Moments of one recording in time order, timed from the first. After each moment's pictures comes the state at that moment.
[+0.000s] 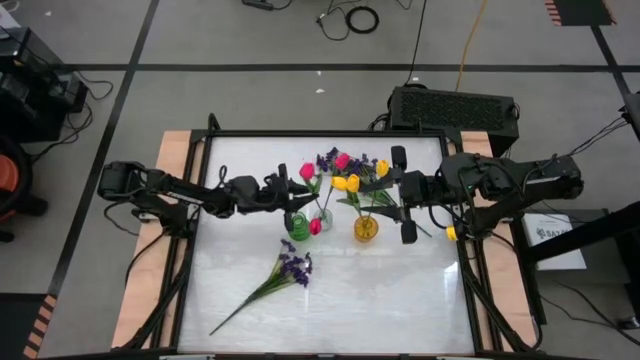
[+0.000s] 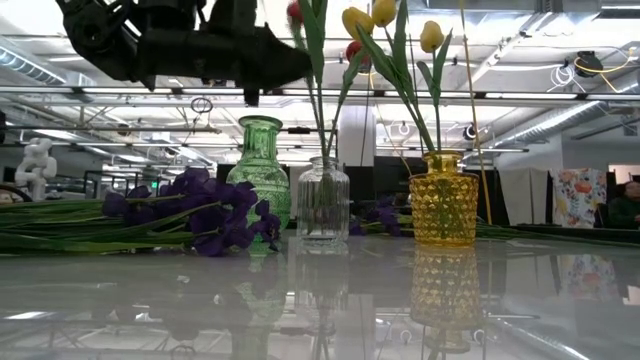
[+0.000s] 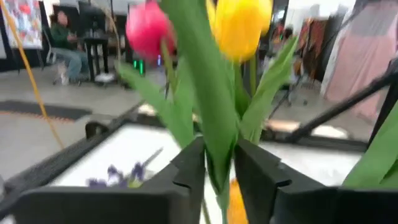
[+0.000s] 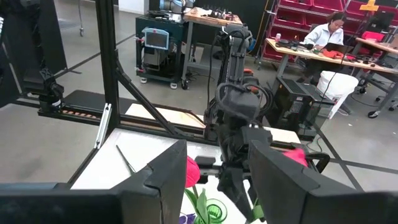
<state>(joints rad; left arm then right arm) 0.06 1.45 0.55 0.93 -0.07 -0.05 0.22 1.19 1.42 -0.40 0.16 -0.09</state>
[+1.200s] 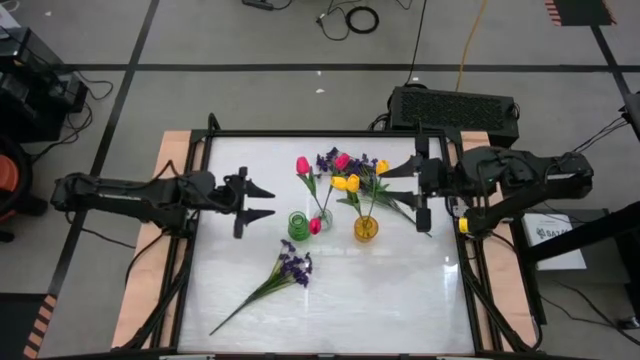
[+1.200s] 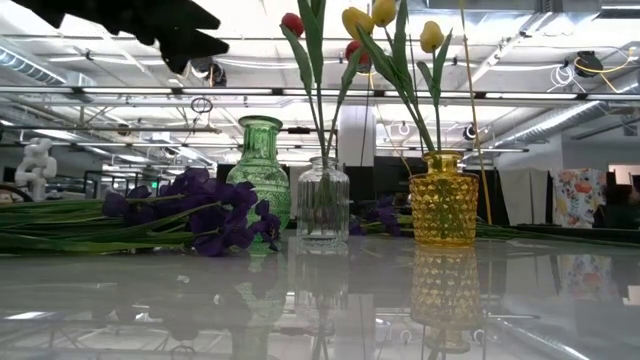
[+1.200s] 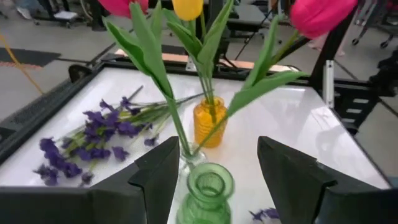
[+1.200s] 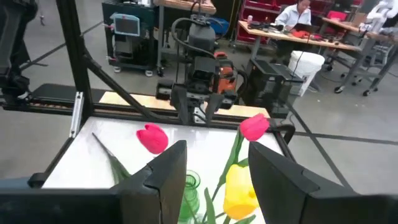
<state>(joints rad) -0.01 0.77 0.56 -0.03 0.00 -0.09 0.21 1.09 1.42 -0.57 0.29 -0.03</state>
